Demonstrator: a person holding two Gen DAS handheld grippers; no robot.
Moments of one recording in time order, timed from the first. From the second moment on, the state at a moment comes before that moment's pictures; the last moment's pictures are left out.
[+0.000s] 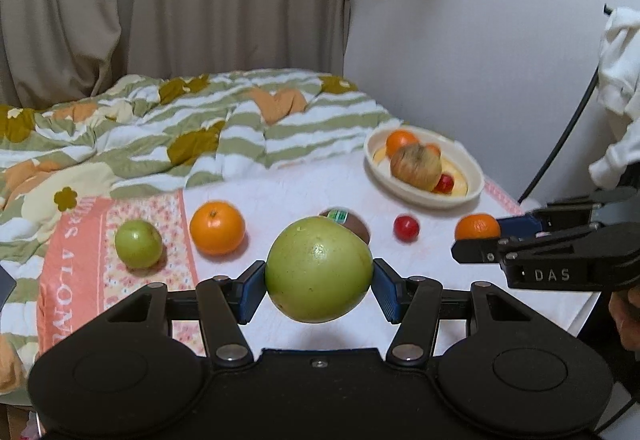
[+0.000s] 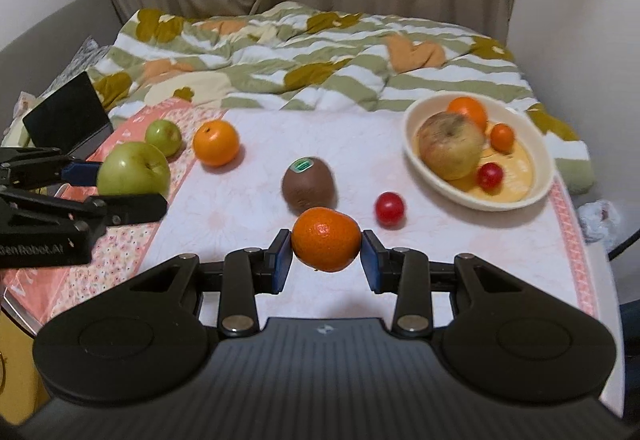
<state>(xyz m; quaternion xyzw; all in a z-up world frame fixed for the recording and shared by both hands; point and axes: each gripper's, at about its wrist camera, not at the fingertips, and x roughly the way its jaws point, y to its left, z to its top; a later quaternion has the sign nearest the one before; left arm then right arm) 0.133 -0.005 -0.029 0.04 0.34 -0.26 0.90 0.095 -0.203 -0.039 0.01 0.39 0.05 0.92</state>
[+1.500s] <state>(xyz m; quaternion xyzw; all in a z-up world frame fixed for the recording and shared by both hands) 0.250 -0.300 -0.058 0.13 0.35 -0.26 0.89 0.205 -0.479 -0.039 0.02 0.37 0.06 0.93</state>
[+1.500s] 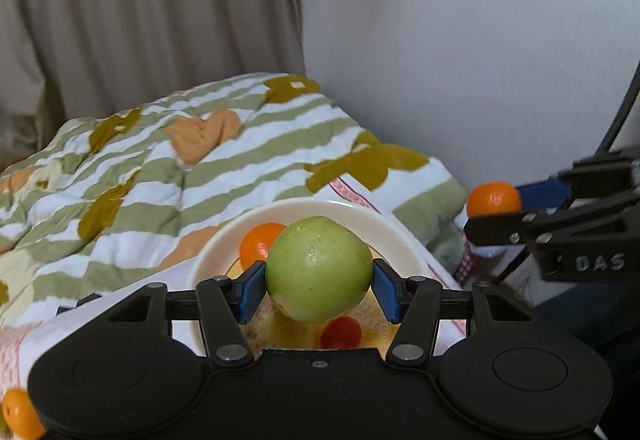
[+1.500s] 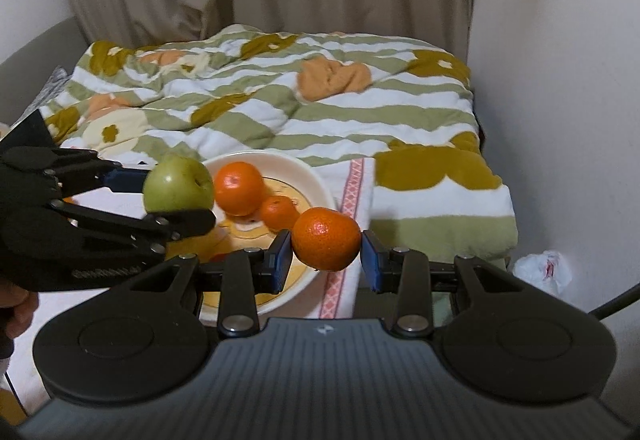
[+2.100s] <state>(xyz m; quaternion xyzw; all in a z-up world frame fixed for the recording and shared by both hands) 0.273 -0.328 -0.087 0.21 0.35 -0.29 0.87 0.230 -0.492 -0.058 0.03 0.39 0.02 0.92</state>
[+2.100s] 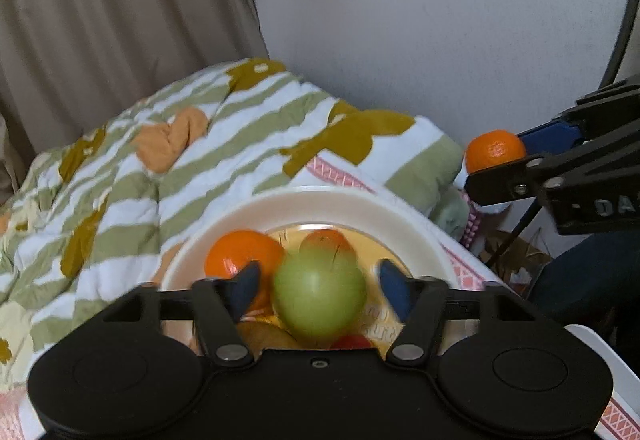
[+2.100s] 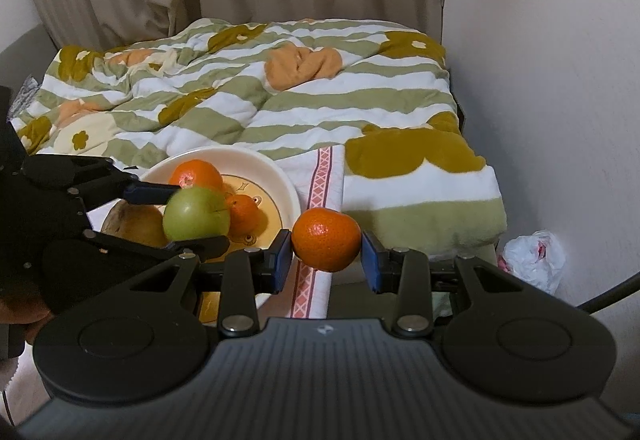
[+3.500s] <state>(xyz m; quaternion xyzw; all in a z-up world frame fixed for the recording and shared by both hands) 0.204 -0.223 -0.033 0.08 0.36 -0.14 0.92 0.247 -0.454 -0.066 -0.02 0.34 0.10 0.93</state>
